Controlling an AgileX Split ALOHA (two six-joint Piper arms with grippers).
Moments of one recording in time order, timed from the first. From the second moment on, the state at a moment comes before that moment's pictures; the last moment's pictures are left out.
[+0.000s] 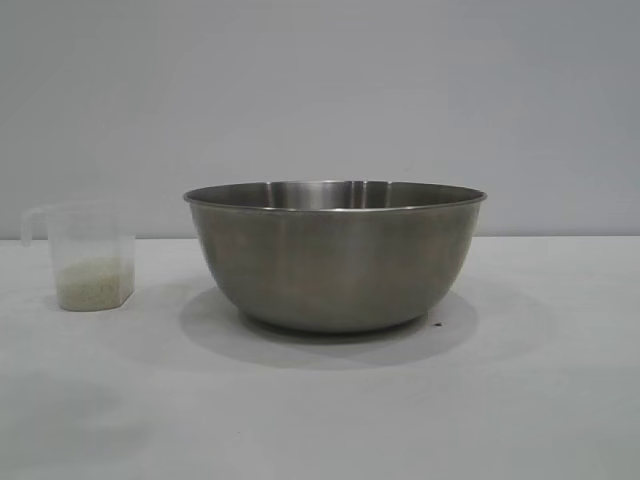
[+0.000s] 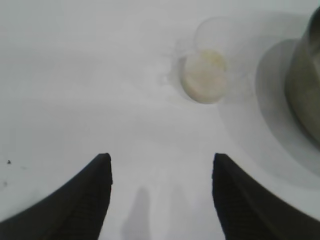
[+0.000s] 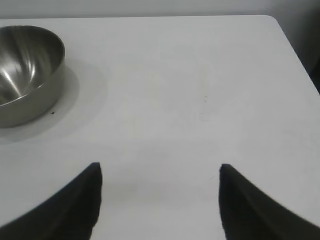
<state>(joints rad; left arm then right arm) -0.10 0.96 -0.27 -0.36 0.00 0.13 0.05 -0.02 -0.49 0.03 1.14 -0.02</state>
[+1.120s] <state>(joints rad) -0.16 1.46 -0.03 0.00 -1.10 0.00 0.05 -0.02 -0.49 0.03 1.14 -0.02</state>
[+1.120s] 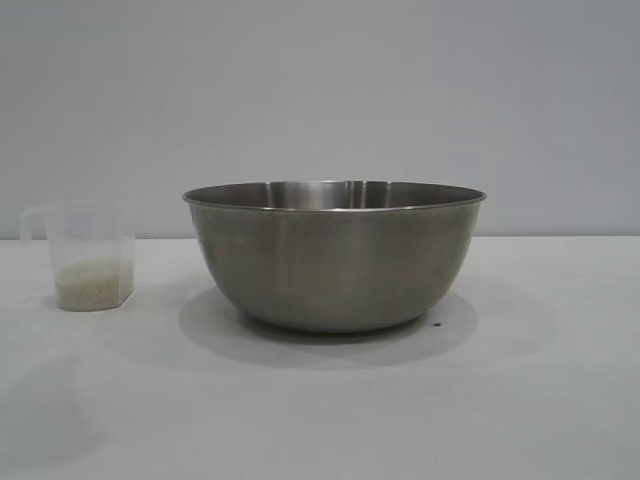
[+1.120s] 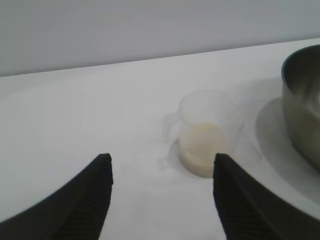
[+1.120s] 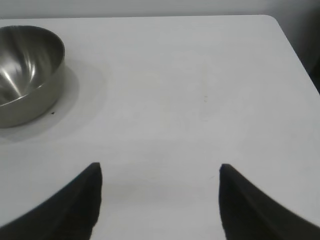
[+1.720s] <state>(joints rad) -0.16 1.72 -0.11 0.00 -1.14 0.00 0.05 -0.02 -0.49 0.03 1.14 -0.02</state>
